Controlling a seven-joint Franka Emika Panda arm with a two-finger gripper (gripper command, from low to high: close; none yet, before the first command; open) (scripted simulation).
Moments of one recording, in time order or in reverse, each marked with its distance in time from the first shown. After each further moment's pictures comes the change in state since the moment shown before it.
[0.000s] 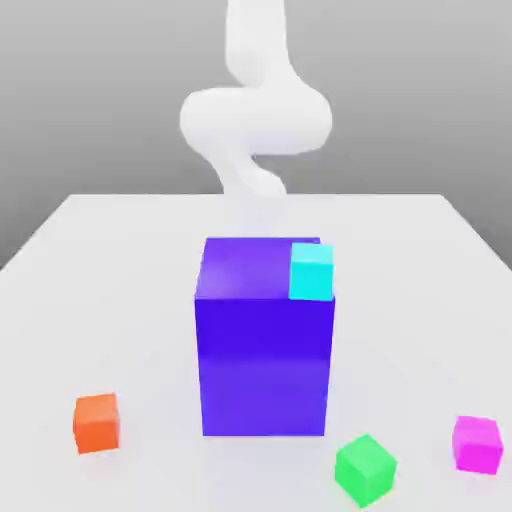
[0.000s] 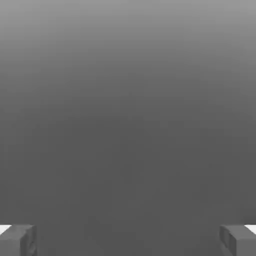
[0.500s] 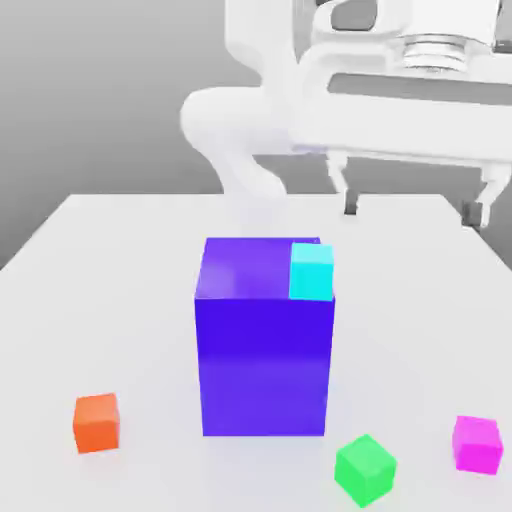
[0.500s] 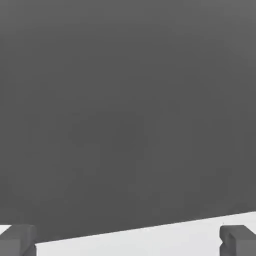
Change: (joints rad) arm -0.067 0.547 0.325 -0.037 -0.212 0.164 0.515
